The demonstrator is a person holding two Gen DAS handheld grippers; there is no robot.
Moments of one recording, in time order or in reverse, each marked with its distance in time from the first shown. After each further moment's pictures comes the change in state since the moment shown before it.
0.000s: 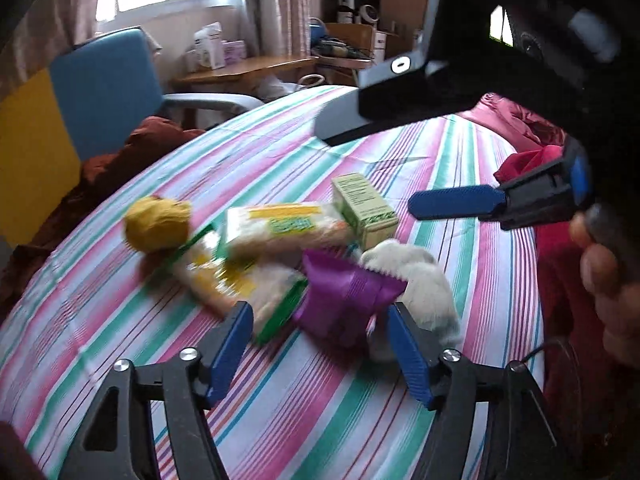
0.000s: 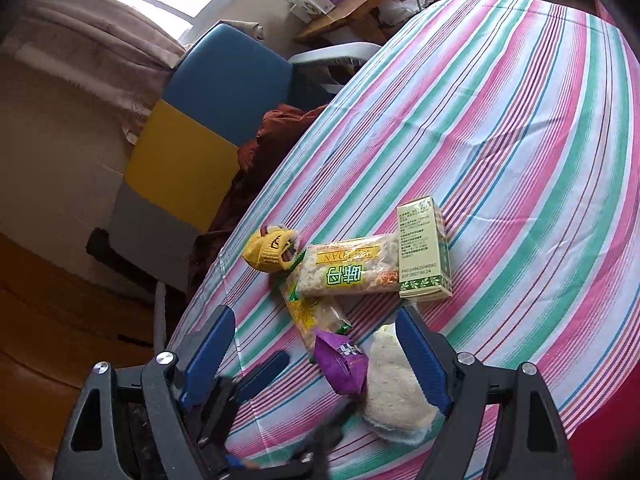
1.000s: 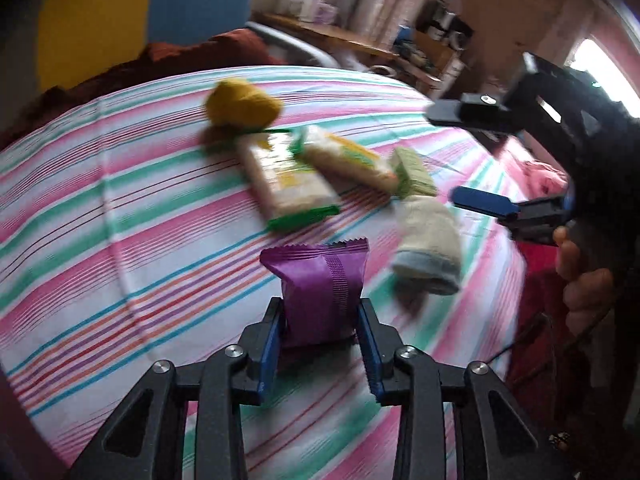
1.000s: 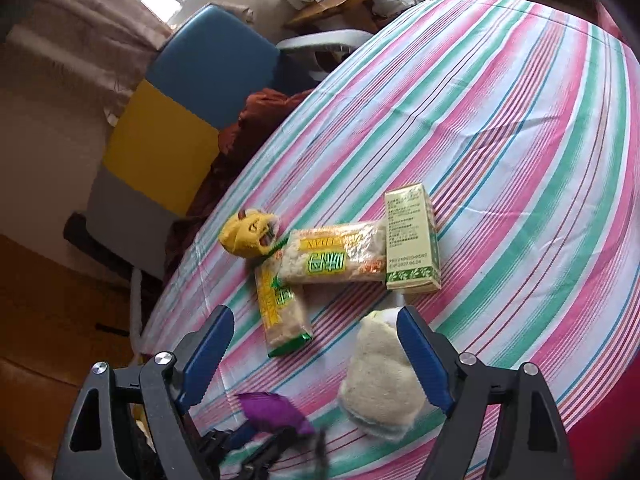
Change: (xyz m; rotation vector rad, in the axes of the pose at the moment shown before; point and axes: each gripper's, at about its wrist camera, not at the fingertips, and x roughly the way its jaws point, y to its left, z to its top) left arm -0.034 0.038 -0.063 -0.444 0.081 -0.007; right arm 0.017 0.007 -0.007 -0.055 0.060 -0.118
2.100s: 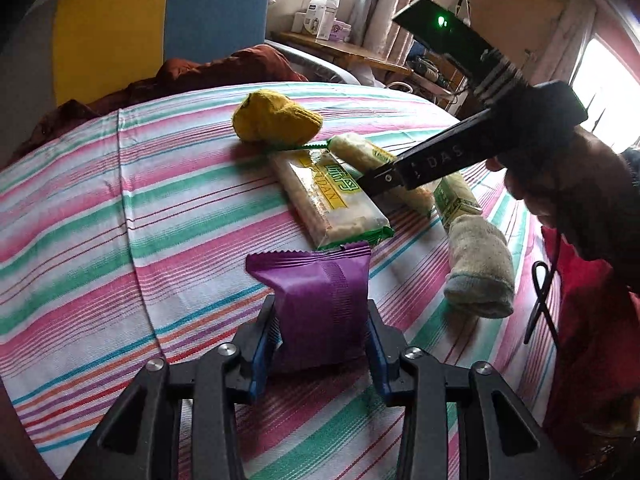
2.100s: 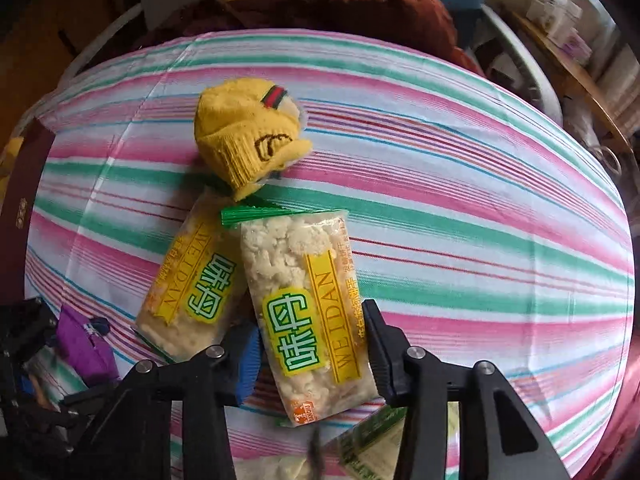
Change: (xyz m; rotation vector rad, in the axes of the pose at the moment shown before) left arm 0.008 0.017 -0.003 0.030 -0.092 0.053; right arm 0.116 0.063 0.037 -0.876 0.371 -0.322
